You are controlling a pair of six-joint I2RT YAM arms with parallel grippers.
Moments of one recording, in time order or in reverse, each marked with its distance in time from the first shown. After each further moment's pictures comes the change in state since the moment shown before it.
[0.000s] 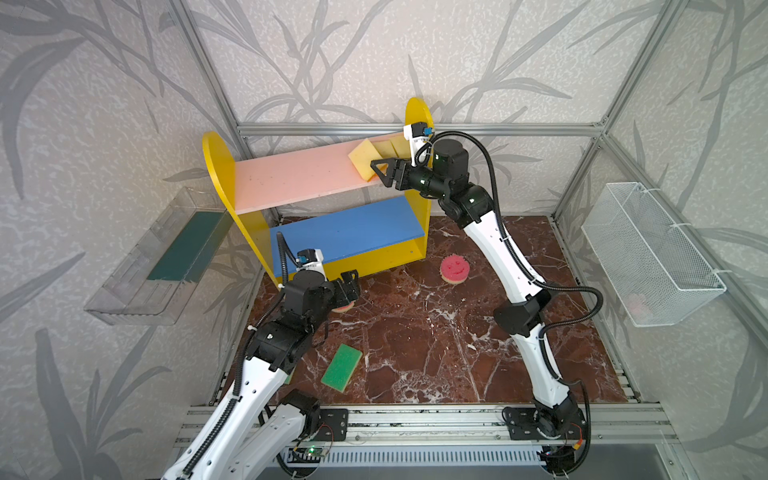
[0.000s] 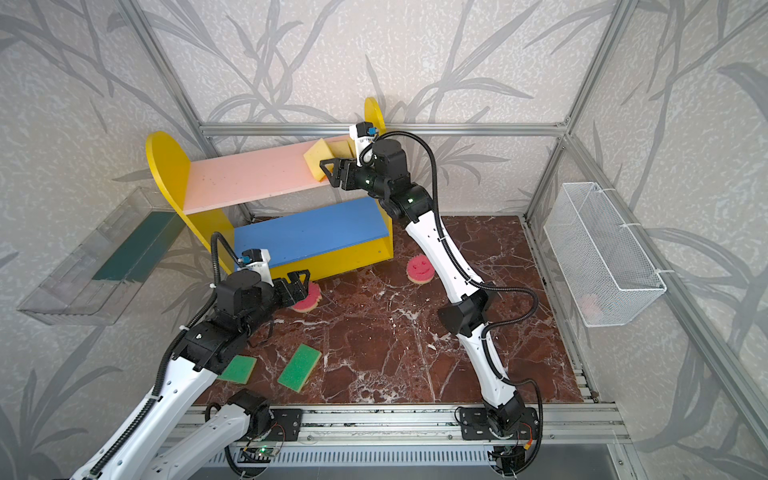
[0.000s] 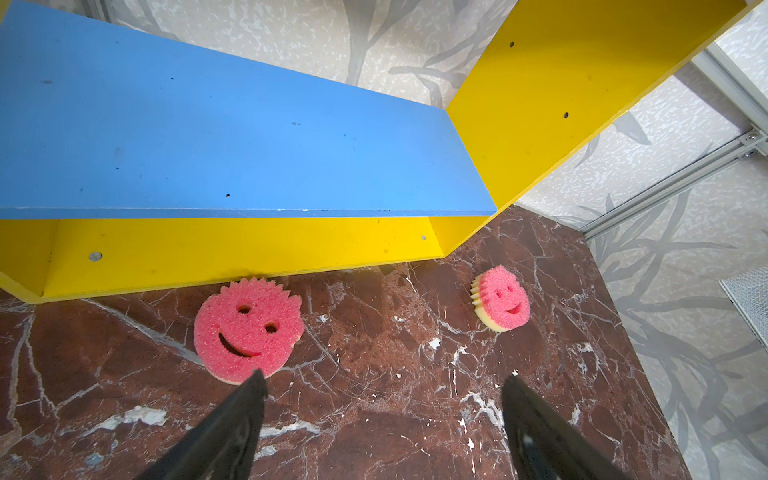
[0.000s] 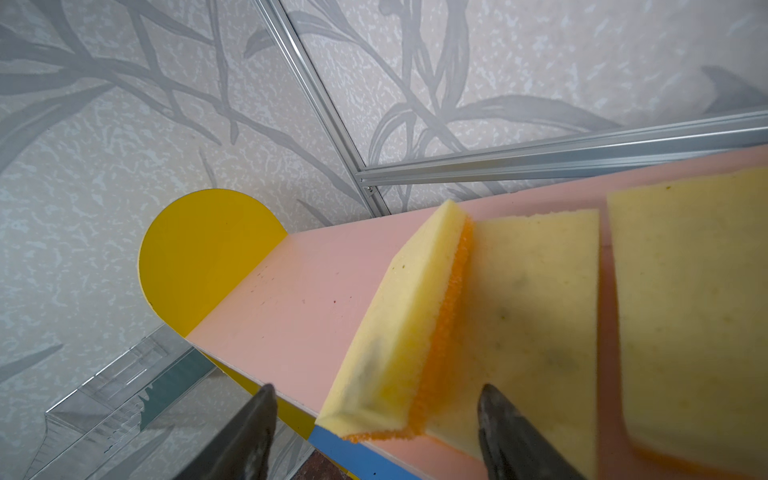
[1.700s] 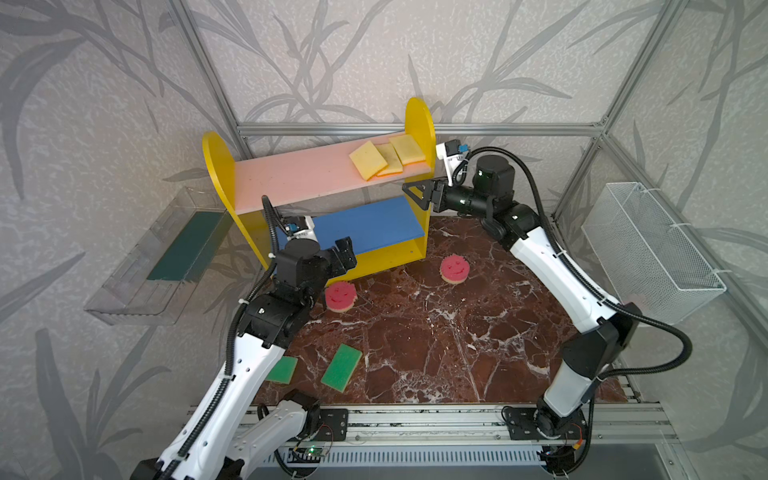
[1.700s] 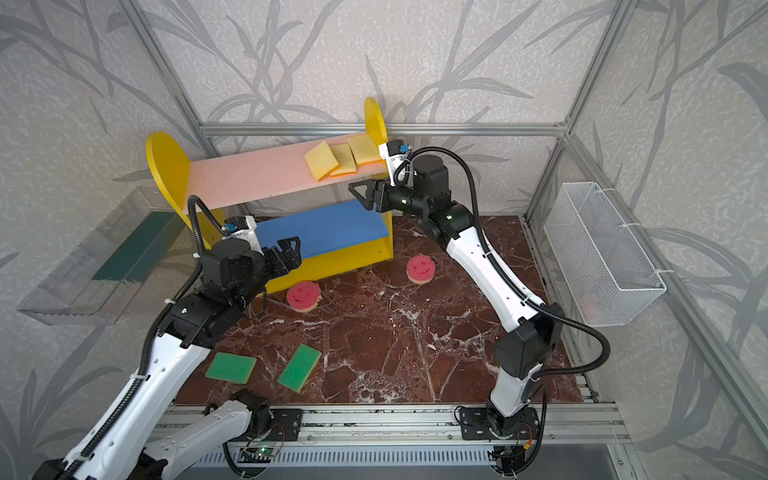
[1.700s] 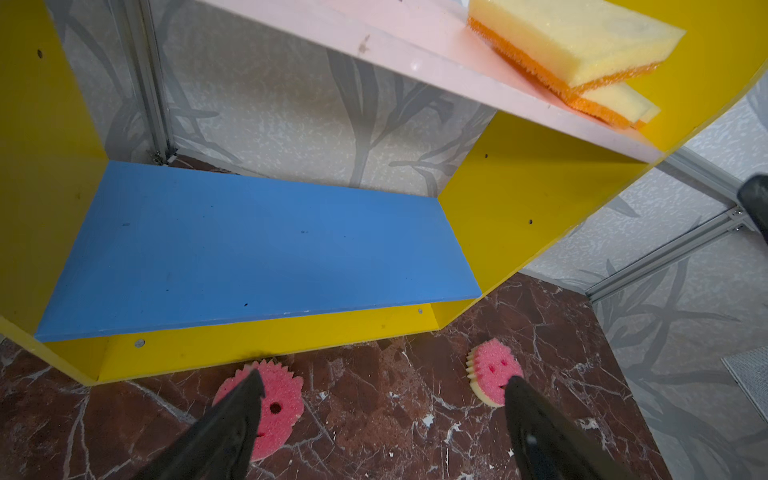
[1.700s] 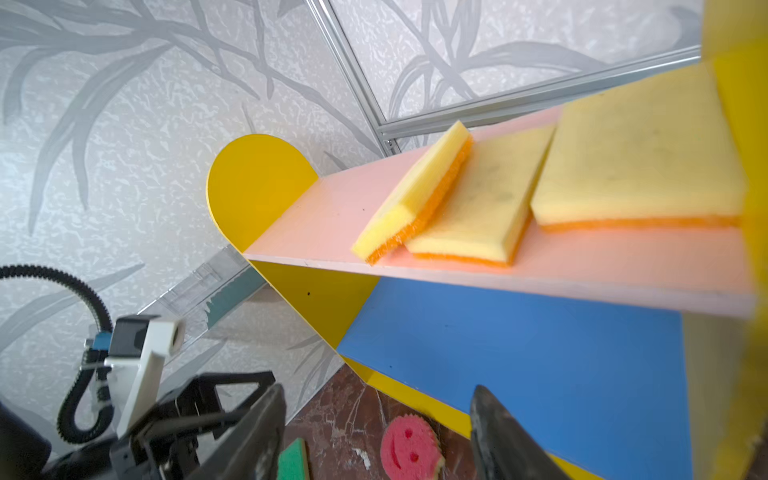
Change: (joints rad) left arm 0.000 0.143 0.290 -0.051 -0.117 0.037; right arm -0.062 -0.507 -0.777 0.201 -0.180 -0.027
